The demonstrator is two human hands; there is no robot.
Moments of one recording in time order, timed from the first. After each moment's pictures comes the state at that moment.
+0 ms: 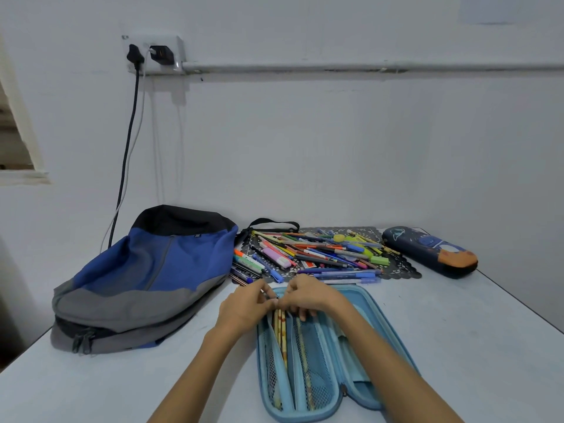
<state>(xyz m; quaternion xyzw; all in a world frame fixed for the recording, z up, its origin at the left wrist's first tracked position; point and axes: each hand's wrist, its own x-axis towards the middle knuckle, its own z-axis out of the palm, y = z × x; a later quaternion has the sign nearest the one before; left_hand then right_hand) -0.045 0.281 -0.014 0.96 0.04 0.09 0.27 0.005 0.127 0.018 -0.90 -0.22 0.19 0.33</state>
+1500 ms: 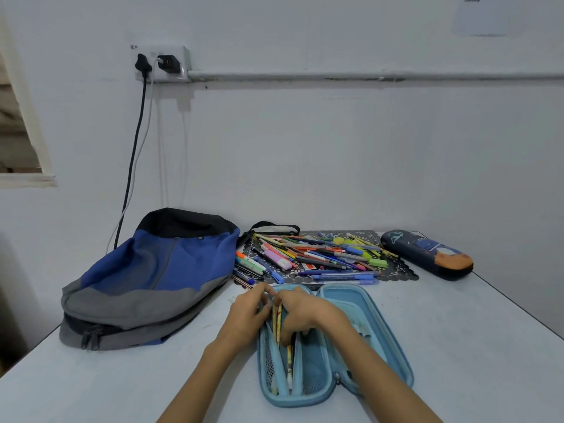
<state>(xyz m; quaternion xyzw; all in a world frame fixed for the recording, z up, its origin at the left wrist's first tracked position) -0.055 0.286 -0.038 0.92 -0.06 0.17 0.34 -0.036 0.135 0.029 -0.93 -0.24 0.21 0.16</state>
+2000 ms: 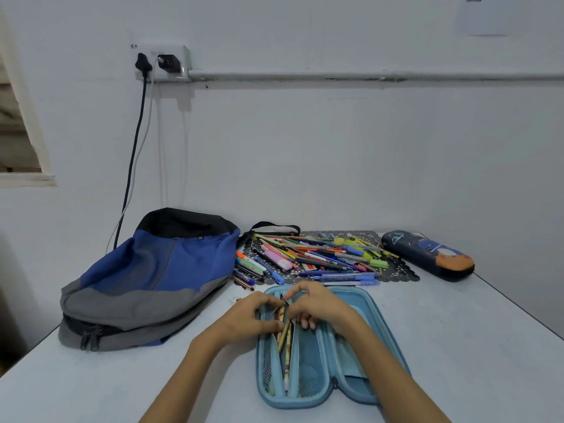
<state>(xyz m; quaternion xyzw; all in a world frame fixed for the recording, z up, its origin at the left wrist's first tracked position) -0.053 0.299 -0.027 0.94 -0.09 0.02 0.33 -0.018 0.107 0.010 -0.82 -0.18 0.21 0.51</state>
